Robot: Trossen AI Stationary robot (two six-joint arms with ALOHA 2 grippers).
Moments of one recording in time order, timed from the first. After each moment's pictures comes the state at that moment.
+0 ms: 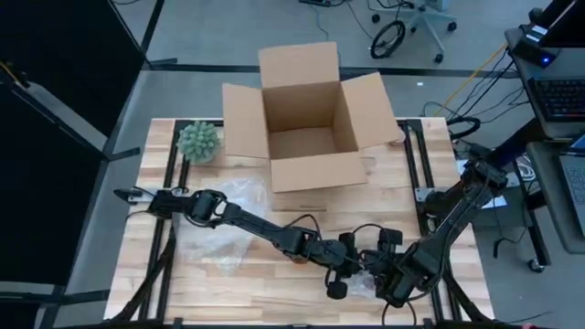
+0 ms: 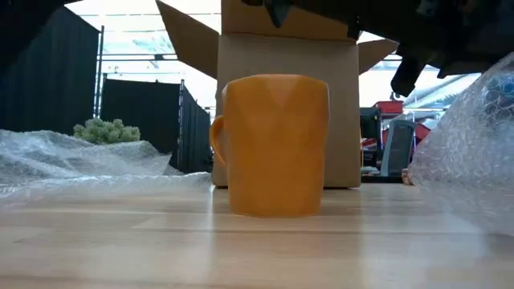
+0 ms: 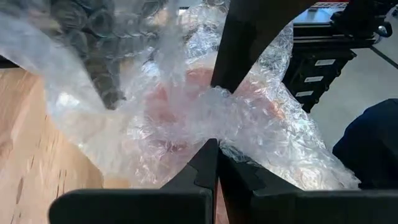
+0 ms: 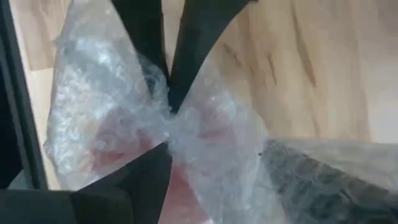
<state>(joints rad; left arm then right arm) -0.31 2.41 1.92 0.02 0.02 -0.10 0.85 1.57 1.21 -1.07 0.31 1.01</state>
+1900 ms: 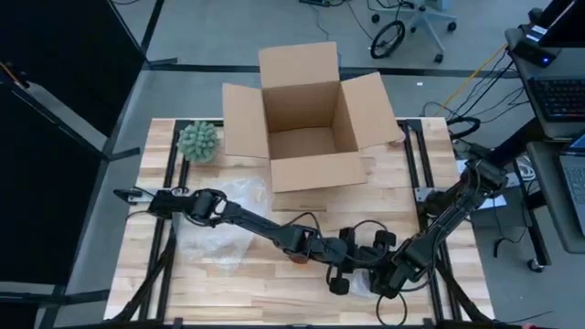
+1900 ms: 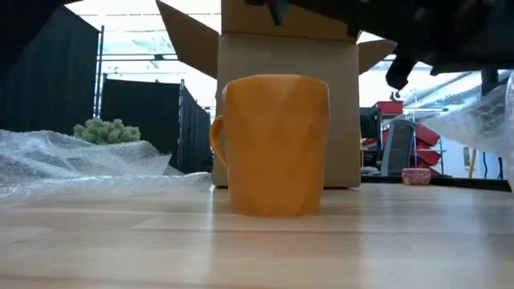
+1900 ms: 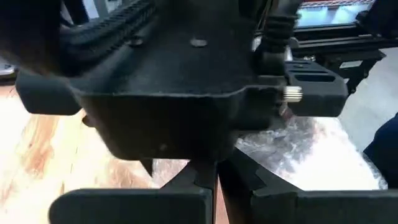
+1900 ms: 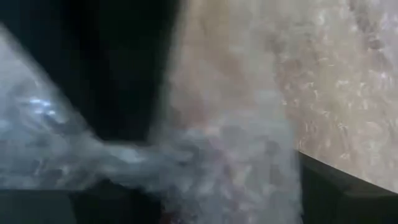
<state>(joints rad) -0.30 2.40 1.92 0.04 -0.04 -0.05 0.84 1.57 0.88 -0.66 0.28 1.05</state>
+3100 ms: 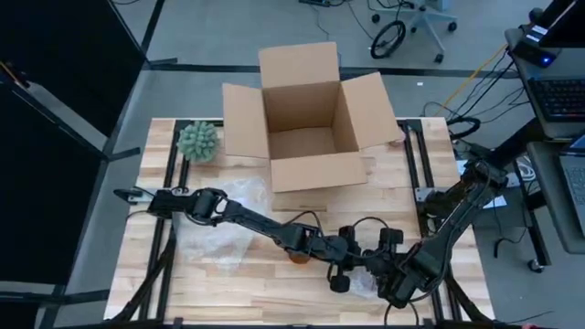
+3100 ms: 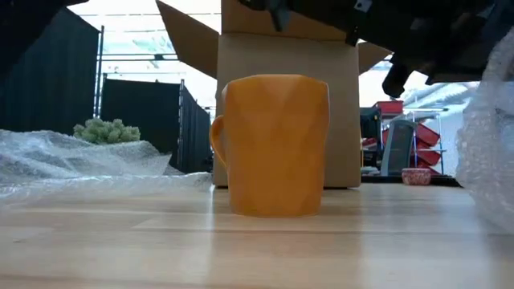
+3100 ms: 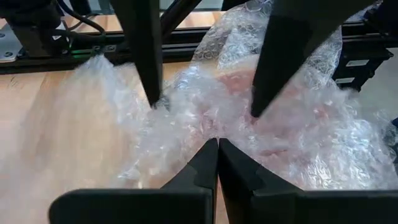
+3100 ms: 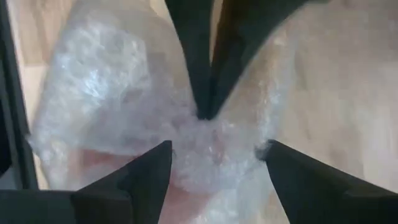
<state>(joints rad) -0.29 2.41 1.93 0.02 -0.04 -0.07 0.87 1.55 1.23 -1.14 0.29 1.01</state>
